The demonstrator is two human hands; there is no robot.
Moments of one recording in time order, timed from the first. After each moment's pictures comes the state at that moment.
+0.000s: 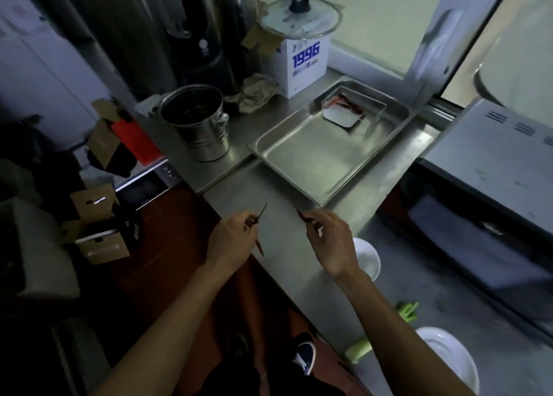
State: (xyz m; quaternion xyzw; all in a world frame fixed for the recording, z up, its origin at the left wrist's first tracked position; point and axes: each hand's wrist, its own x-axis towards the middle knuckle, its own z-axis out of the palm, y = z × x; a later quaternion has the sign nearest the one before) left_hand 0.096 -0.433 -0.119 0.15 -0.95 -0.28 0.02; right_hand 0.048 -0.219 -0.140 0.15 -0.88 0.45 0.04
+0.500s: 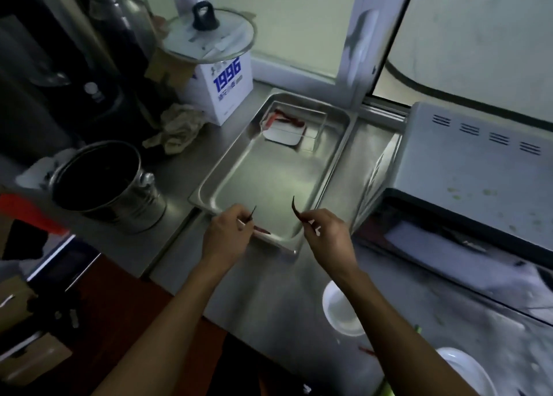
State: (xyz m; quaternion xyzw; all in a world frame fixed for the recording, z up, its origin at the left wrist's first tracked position) left_hand -0.103 -0.432 -0.136 0.04 -0.93 -0.36 -0.01; right_hand -0.079 -0.208 -0.152 0.01 -0.91 0.40 0.11
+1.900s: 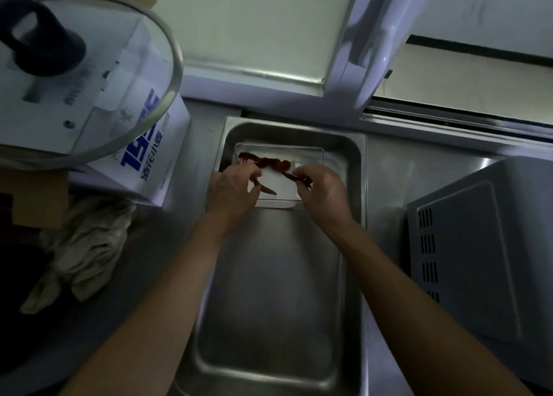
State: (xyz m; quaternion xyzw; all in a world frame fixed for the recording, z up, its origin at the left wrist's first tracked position) left_hand -0.517 -0.376 -0.226 -0.26 -0.93 -0.25 -0.03; right_hand -0.431 -0.193 -0.213 -0.12 -0.93 0.33 0.10
